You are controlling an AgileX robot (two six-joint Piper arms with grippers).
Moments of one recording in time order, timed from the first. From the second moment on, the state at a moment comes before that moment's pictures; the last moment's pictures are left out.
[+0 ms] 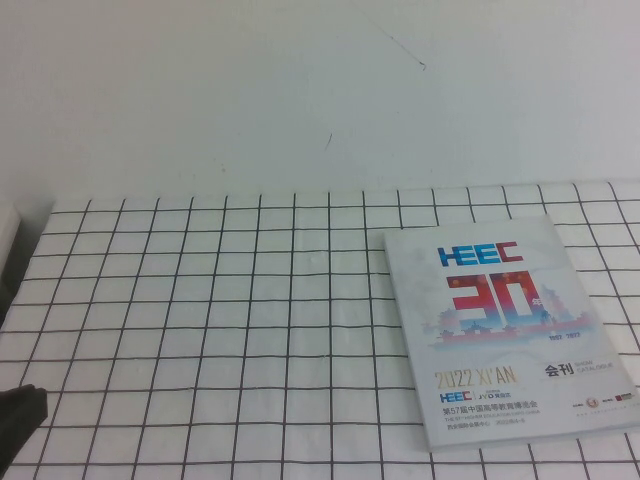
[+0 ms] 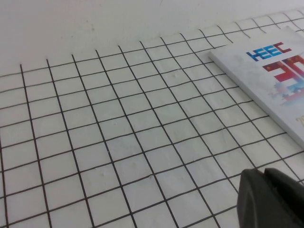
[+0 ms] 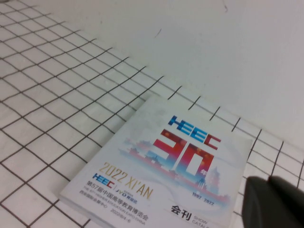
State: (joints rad) right arm 0.35 0.41 -0.47 0.17 0.51 -0.48; left arm -0.46 0.42 -0.56 0.02 0.65 -0.16
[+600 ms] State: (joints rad) right arm 0.35 0.41 -0.45 0.19 0.60 -0.48; left arm -0.46 0.42 -0.41 0.04 0.58 -0.16
